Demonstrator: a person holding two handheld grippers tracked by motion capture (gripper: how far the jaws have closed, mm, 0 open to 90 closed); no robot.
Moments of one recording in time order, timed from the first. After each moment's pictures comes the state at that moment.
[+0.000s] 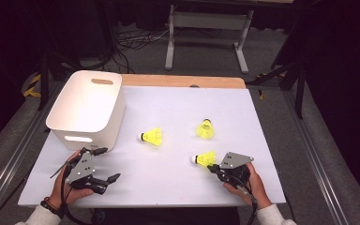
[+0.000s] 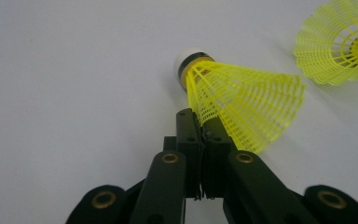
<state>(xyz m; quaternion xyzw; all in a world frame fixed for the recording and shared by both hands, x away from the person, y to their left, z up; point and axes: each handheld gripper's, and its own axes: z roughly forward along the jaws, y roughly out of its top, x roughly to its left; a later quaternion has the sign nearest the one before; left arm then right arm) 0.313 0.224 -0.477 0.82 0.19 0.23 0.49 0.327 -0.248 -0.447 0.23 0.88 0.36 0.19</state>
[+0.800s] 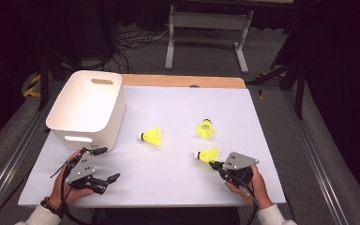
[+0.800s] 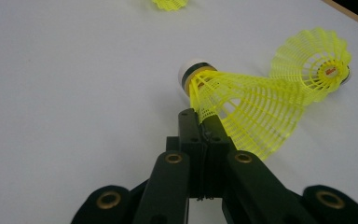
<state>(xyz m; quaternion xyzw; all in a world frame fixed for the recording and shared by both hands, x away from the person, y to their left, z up) 0.313 0.224 -0.478 0.82 0.19 0.23 0.50 0.321 -0.251 -0.438 0.23 0.87 0.38 0.23</state>
